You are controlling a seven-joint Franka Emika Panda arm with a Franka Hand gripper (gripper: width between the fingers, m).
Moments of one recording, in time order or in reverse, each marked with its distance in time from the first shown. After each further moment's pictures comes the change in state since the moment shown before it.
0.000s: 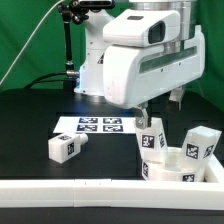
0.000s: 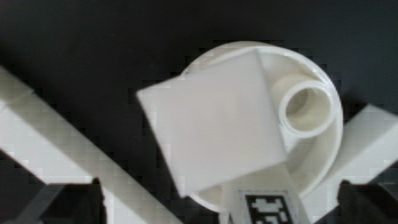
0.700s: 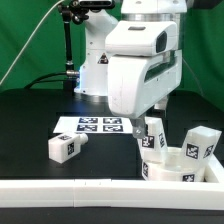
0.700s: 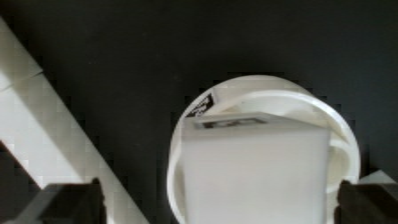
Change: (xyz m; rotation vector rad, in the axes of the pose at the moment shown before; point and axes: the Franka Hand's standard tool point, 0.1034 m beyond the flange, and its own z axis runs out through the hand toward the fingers) arm -0.011 0.004 0.014 -0.033 0.011 -0.123
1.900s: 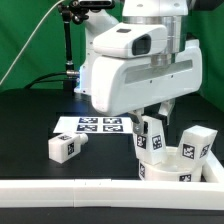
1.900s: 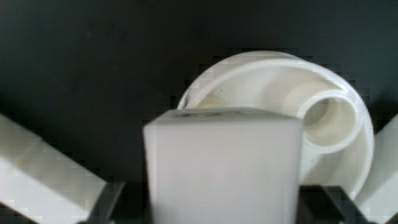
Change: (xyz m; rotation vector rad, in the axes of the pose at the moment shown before) arm -0.001 -0.002 0.003 0.009 -0.003 0.575
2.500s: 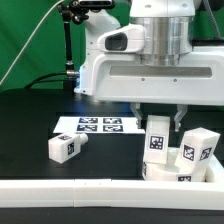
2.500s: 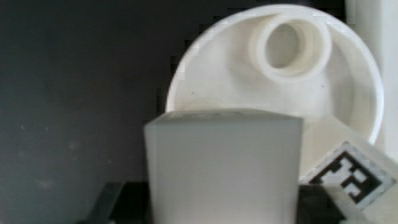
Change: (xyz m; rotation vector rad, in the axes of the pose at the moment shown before) arm 0.004 -0.012 0.001 0.003 0.002 0.754
